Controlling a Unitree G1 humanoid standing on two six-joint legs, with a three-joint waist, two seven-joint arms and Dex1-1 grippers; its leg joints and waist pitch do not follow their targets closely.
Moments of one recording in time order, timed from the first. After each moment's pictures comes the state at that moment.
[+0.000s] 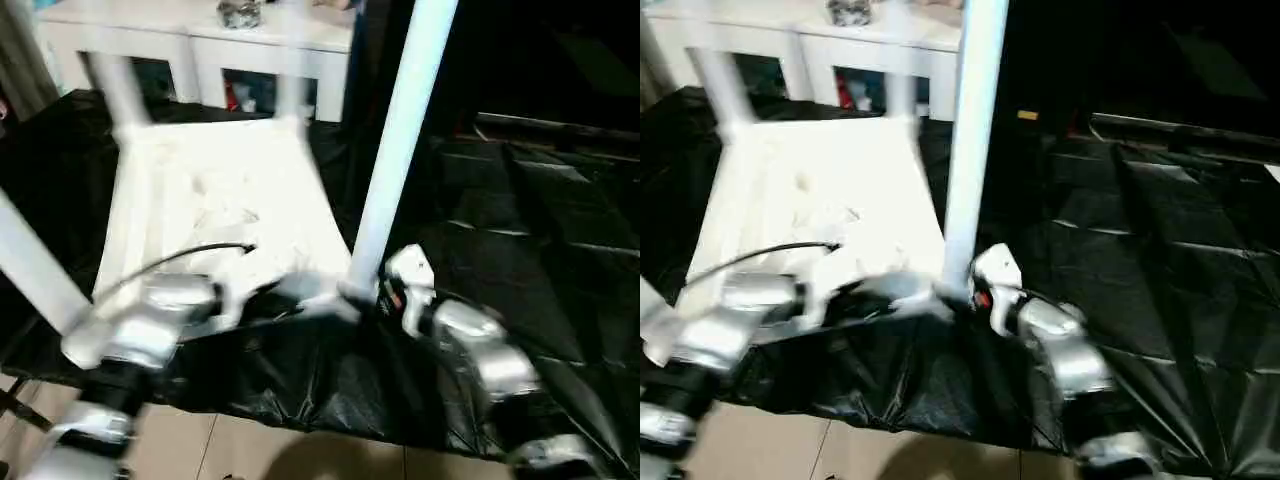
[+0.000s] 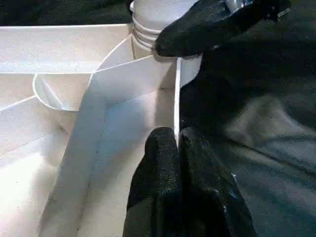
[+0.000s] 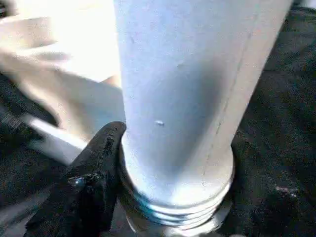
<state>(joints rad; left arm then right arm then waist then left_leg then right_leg) -0.48 0.33 -0.23 0.48 0.06 0.12 -1.00 -0.40 -0.09 0.11 0.58 0.08 0.02 0.55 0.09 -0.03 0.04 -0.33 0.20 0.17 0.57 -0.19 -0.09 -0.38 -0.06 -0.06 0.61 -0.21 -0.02</state>
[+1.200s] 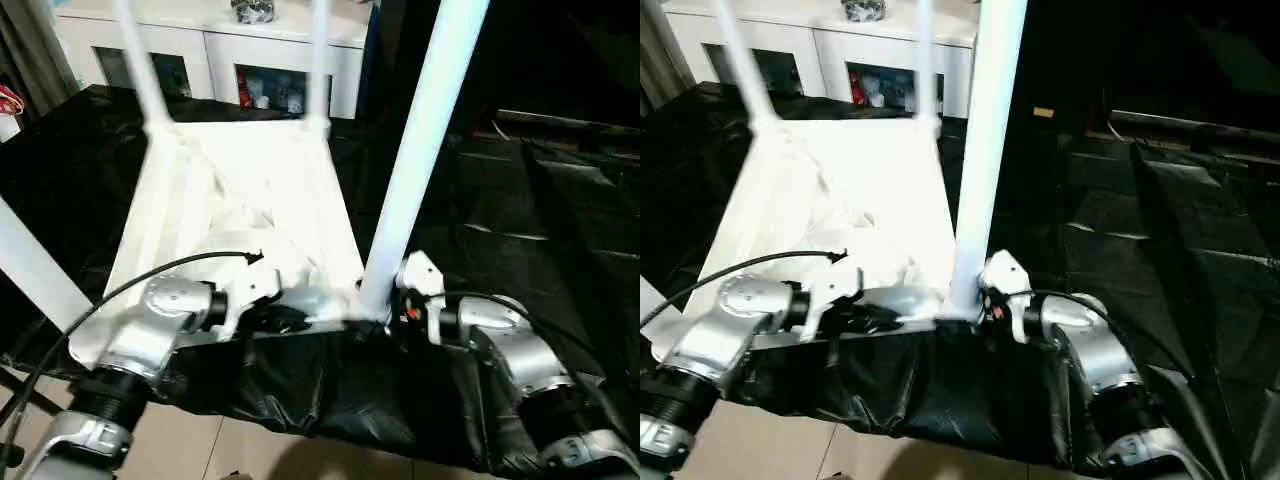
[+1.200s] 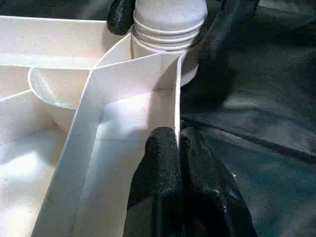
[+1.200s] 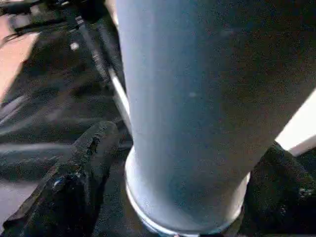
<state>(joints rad) -0.44 0.43 -0.24 0.44 -0.03 0.07 -1.29 -0.39 -0.32 0.23 0.47 0.12 0.03 1.13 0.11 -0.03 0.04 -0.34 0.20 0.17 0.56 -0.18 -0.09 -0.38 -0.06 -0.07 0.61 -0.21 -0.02</state>
